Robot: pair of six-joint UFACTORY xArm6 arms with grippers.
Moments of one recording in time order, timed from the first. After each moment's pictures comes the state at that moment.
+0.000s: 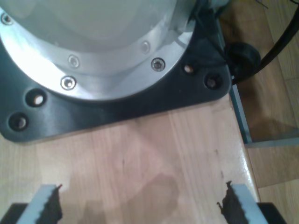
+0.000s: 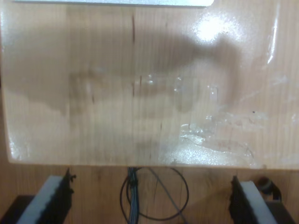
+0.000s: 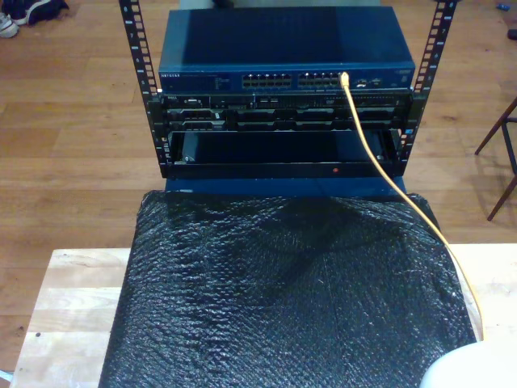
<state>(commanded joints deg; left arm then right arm) 81.0 -27.4 -7.1 5.0 61.6 -179.9 -86.5 -46.5 -0.3 2.2 51.5 -178.7</state>
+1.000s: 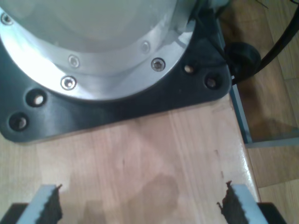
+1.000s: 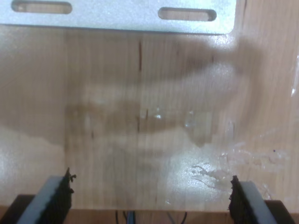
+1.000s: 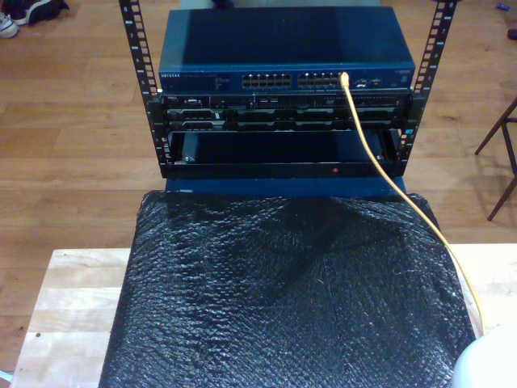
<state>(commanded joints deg) 81.0 -27.4 -7.1 5.0 61.6 -179.9 -88.1 -42.9 2.8 3.4 47.2 -181.3</state>
